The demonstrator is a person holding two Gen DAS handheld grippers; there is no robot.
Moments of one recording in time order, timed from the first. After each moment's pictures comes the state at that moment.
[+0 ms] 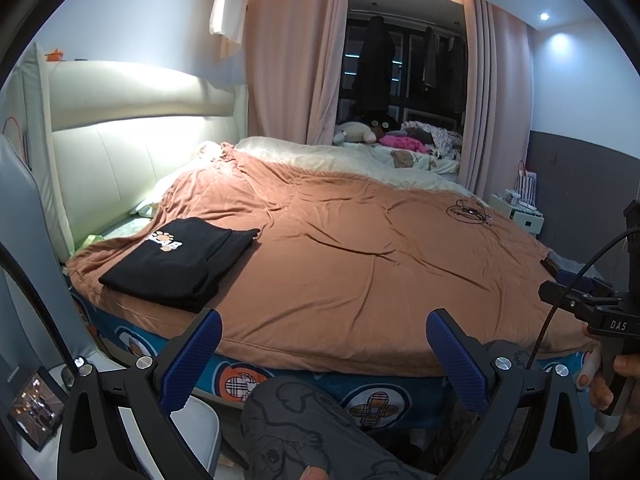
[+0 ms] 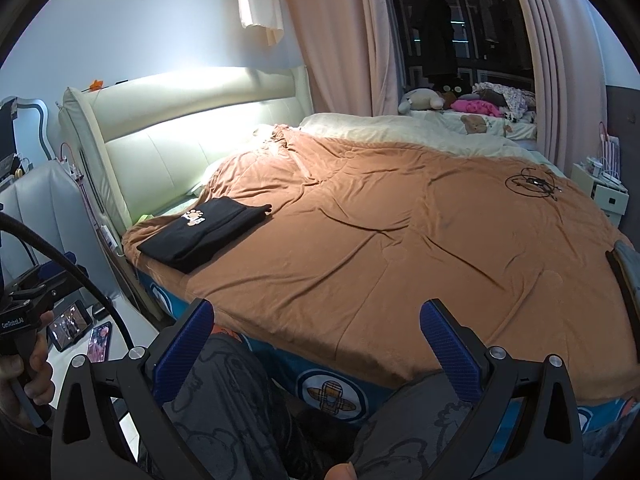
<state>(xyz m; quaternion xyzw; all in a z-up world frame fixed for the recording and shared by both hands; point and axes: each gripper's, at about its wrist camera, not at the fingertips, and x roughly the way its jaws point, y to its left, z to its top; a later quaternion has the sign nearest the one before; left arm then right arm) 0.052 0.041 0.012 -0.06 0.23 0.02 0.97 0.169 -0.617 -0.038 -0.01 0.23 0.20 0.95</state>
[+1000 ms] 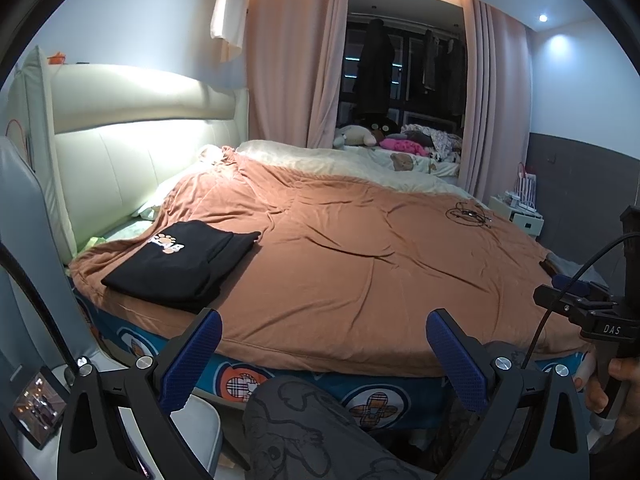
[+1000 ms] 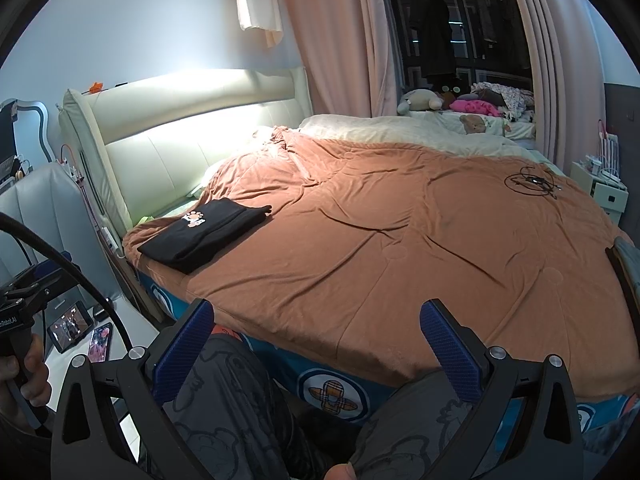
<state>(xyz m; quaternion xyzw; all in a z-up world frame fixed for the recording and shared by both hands) 0.050 0.043 0.020 -0.06 0.23 0.02 0.97 0.168 -0.625 -0.037 -0.01 0.23 0.20 0.95</state>
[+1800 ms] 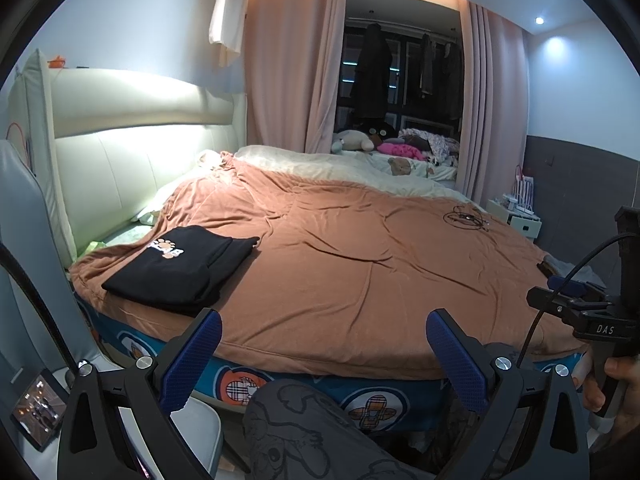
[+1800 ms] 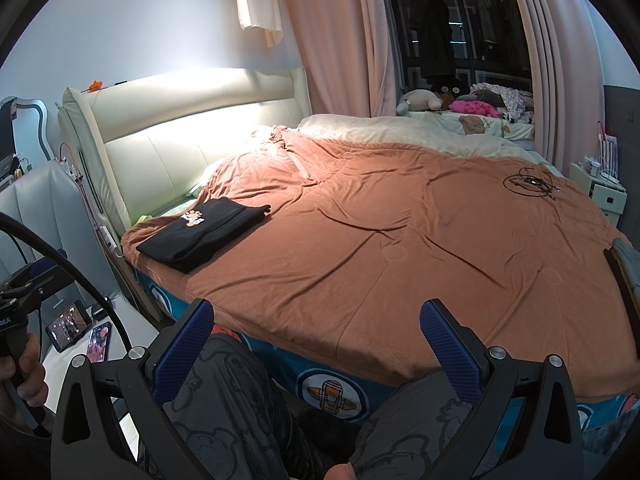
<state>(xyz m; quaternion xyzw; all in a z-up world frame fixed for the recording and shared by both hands) 0.045 0.042 0.021 -0.05 0.22 0.02 0.97 0.167 -0.625 -0.036 -0.01 0.23 0.20 0.95</state>
